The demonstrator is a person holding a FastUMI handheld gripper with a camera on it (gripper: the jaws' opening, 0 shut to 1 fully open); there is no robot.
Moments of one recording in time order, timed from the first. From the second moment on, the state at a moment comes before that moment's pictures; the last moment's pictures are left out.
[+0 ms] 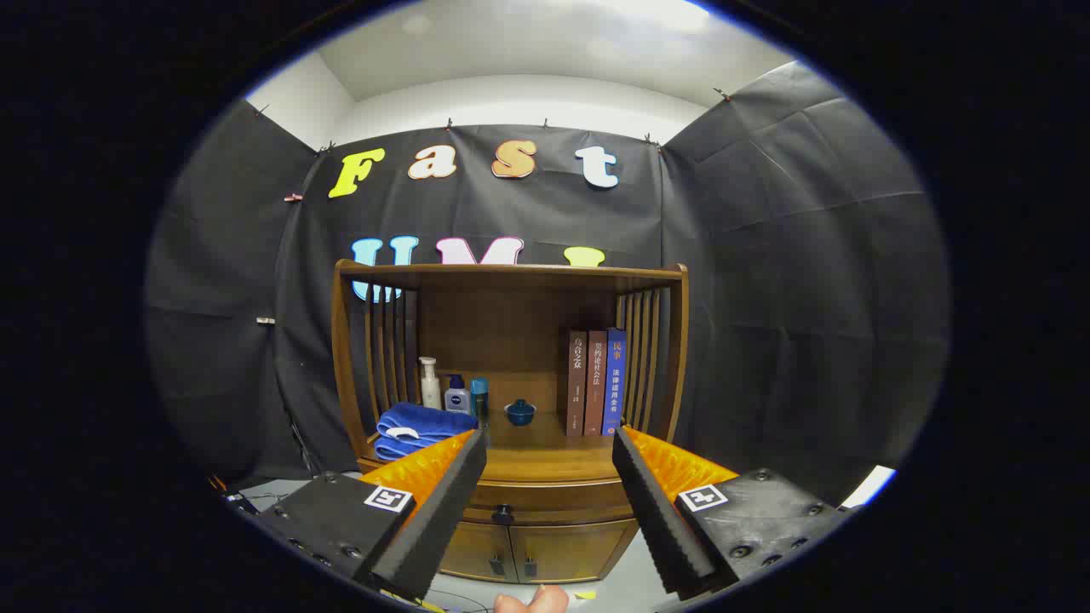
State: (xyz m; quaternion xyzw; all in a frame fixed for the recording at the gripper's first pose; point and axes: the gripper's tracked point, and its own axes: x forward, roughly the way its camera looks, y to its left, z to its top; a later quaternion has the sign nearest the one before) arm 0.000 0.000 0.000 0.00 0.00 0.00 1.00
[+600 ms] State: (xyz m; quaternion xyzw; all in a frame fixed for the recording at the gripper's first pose) arm 0.000 -0.002 -0.001 0.00 0.00 0.00 1.00
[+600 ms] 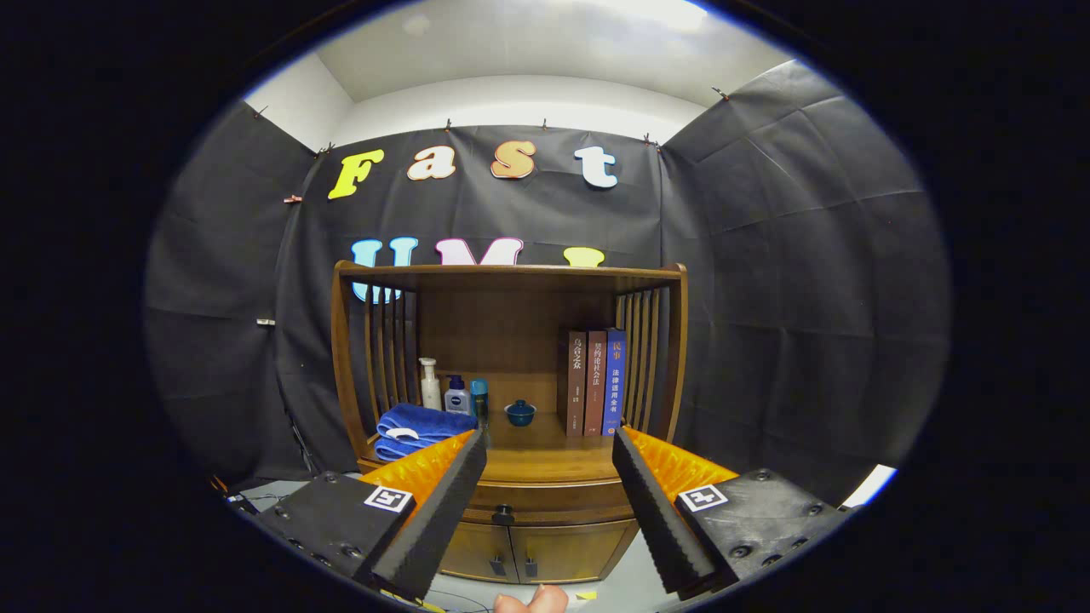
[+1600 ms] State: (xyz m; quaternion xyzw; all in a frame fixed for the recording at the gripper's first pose) arm 0.043 0.013 -0.011 0.01 -0.03 0.01 1.00
